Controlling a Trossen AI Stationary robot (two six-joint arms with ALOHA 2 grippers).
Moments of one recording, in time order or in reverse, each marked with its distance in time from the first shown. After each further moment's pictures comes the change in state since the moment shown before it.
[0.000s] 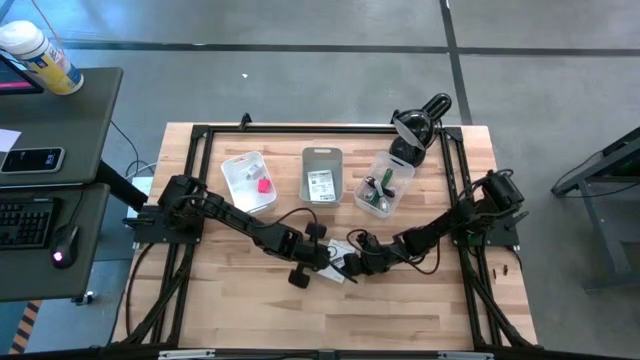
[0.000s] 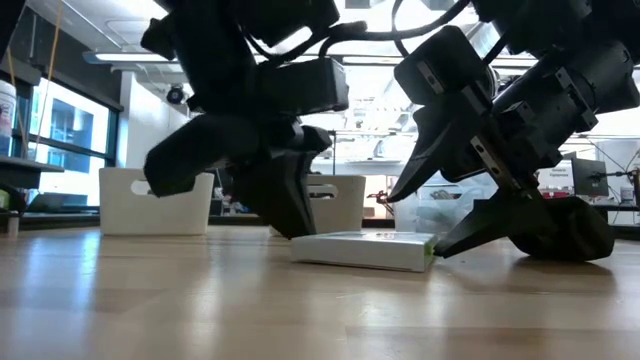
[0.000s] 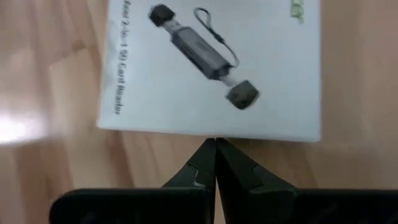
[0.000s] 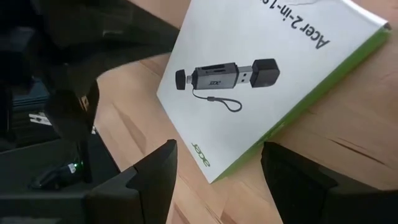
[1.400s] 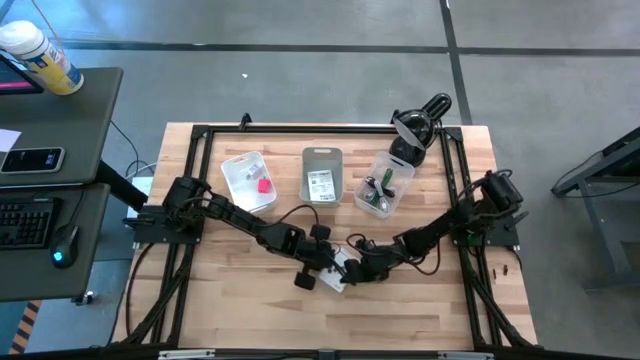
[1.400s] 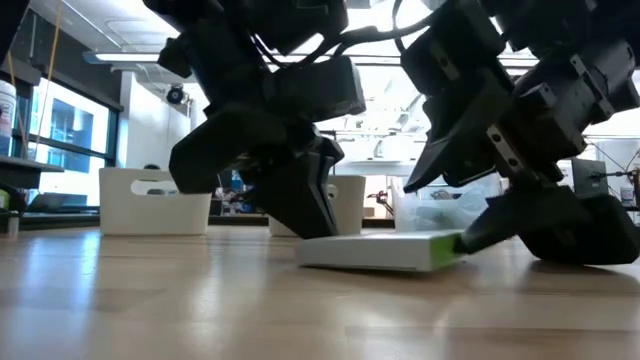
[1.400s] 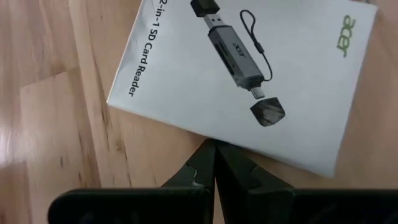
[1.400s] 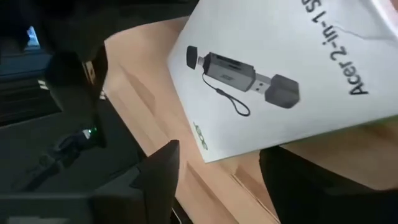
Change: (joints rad) left arm 0.002 0.040 -0.003 0.132 0.124 -0.064; right arm -0.006 0.003 -0.003 0.042 -0.111 0.025
